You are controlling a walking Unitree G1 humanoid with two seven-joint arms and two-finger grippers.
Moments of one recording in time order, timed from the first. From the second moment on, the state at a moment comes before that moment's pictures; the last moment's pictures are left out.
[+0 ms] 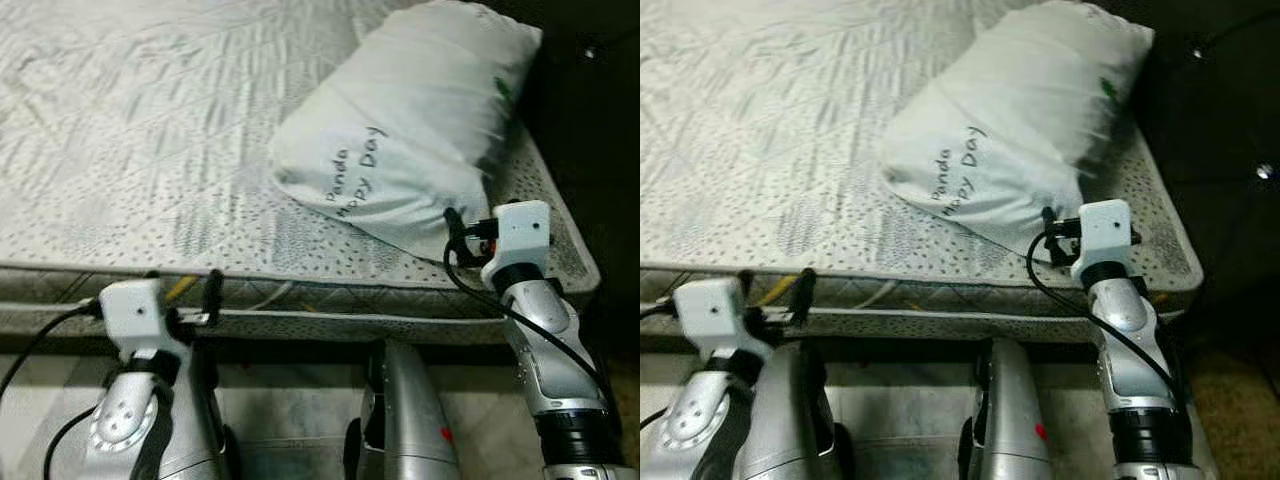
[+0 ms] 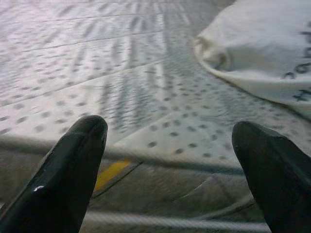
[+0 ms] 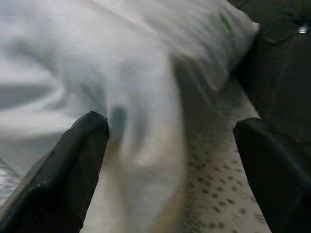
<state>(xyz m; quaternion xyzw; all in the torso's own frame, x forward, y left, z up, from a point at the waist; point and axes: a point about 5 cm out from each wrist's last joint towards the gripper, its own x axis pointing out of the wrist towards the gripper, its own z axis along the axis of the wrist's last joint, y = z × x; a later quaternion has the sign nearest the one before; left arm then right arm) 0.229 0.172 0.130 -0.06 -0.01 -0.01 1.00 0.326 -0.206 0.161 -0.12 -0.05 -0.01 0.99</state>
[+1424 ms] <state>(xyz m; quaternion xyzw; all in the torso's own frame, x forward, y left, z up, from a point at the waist) 0.227 0.178 0.126 -0.04 0.00 0.00 1.00 0.393 -0.101 0.163 -0.02 -0.01 0.01 1.00</state>
